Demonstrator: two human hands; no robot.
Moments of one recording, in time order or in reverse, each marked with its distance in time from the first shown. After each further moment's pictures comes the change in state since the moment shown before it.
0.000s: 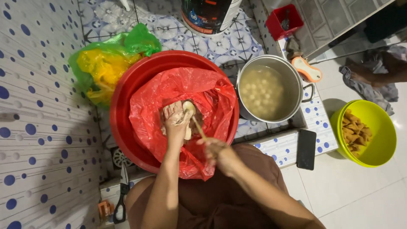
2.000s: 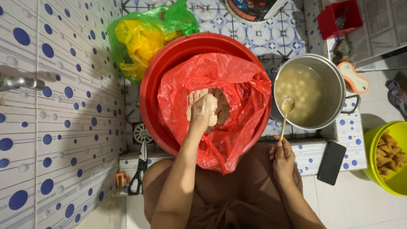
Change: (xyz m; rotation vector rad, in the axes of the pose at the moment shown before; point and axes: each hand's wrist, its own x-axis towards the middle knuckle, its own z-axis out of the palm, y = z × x) left_hand 0.003 0.031 -0.021 -0.096 -0.172 0.106; right_hand 0.008 0.036 -0.120 -0.442 0.511 -0.611
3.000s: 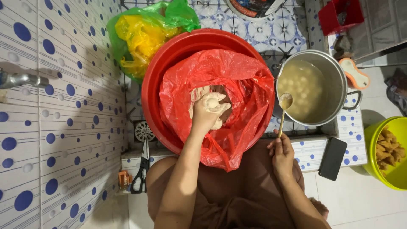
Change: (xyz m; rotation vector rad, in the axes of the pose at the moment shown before) left_hand -0.009 0.022 -0.002 -0.077 -0.041 -0.051; right_hand 0.002 0.020 0.008 -0.024 -0.047 -0.074
